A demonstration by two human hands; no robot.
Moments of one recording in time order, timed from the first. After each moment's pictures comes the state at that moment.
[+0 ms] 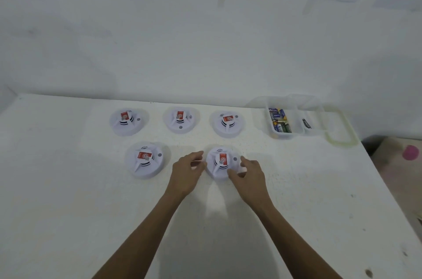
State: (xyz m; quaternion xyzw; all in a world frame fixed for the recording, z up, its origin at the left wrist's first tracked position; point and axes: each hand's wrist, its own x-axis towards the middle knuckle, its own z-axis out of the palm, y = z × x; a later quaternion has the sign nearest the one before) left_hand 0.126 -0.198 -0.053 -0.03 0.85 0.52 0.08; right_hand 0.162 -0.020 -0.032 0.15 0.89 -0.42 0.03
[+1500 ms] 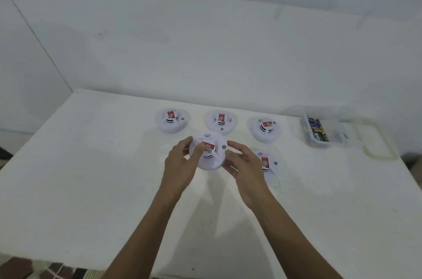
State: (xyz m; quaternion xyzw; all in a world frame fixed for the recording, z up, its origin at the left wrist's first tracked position) left_hand 0.158 -0.314 0.024 -0.10 0.78 0.62 -0.01; right_hand 0.161 -0.157 0.027 0.14 0.62 -0.77 0.06
